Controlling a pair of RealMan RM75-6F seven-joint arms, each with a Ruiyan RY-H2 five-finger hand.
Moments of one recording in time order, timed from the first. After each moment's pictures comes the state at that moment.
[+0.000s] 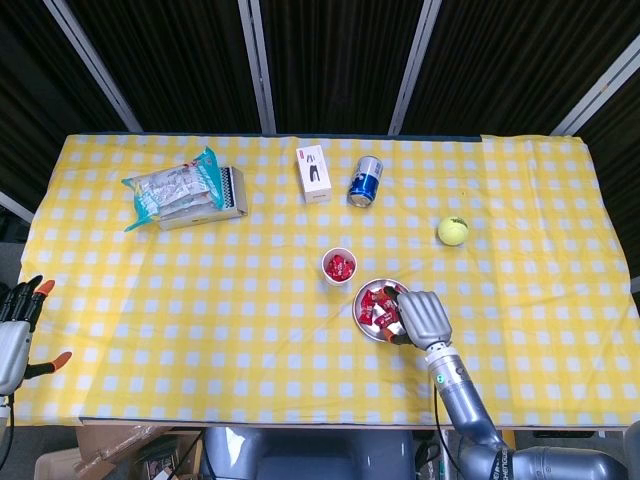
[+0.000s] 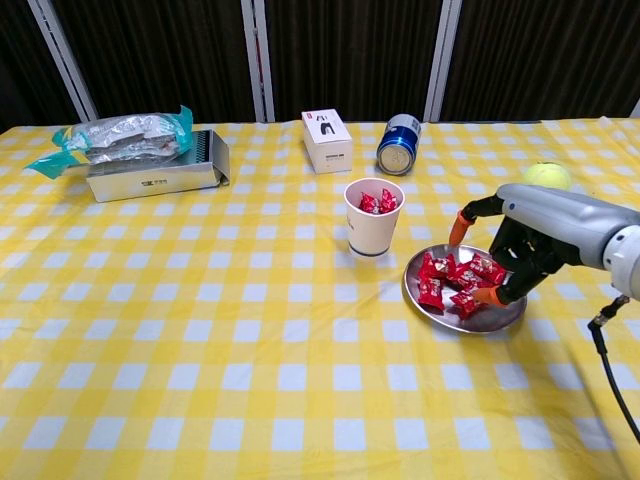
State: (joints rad) left arm -0.08 -1.11 -0.04 -1.68 1.39 1.43 0.12; right arm 0.61 -1.55 0.11 -1.73 -0.94 1.18 -0.45
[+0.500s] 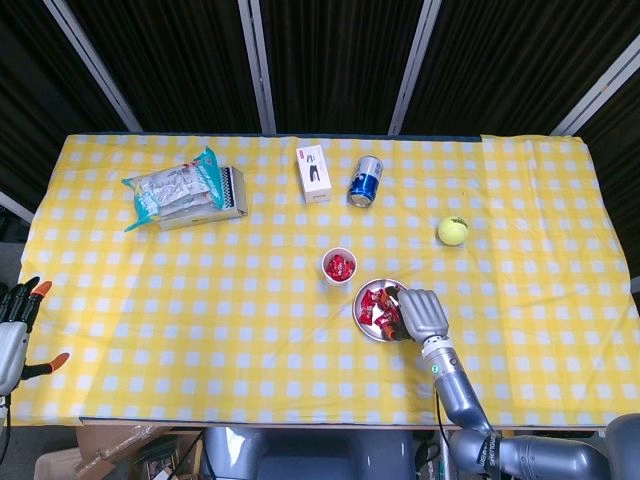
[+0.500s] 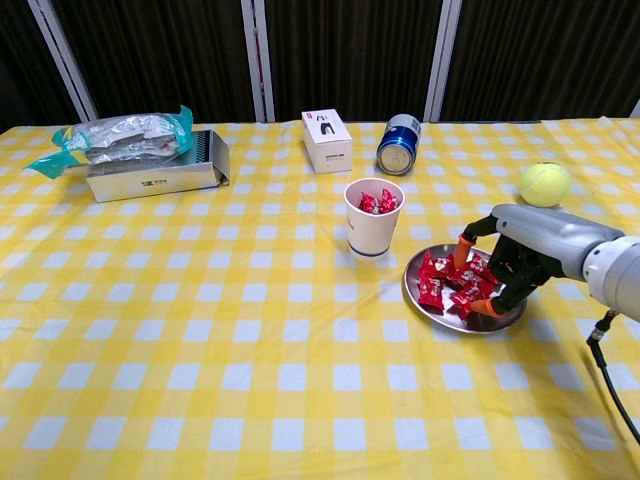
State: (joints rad) left arm -0.08 -1.10 -0.04 -1.68 1.39 1.43 0.10; right arm 0.62 -1.61 0.14 -1.60 -0.87 1.10 -0.43
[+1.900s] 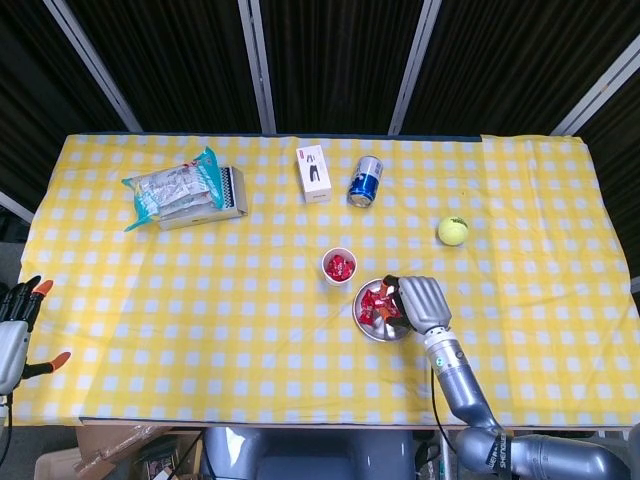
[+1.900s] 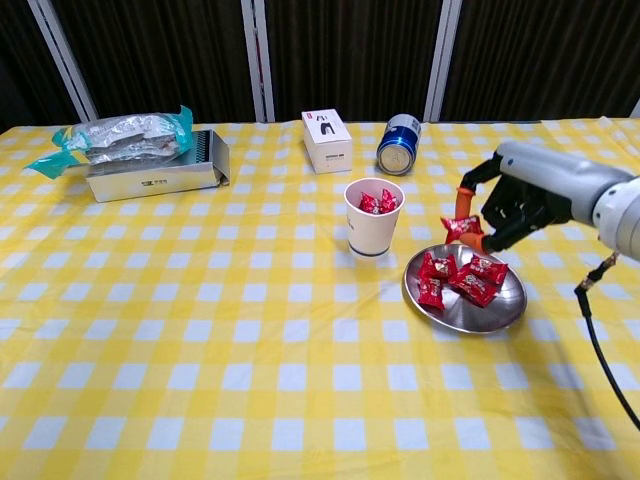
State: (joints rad) left arm -0.09 -1.10 -0.04 -1.69 1.39 1.42 0.10; right arm 0.60 -1.52 0.24 -1.72 -0.94 1.12 -0.36
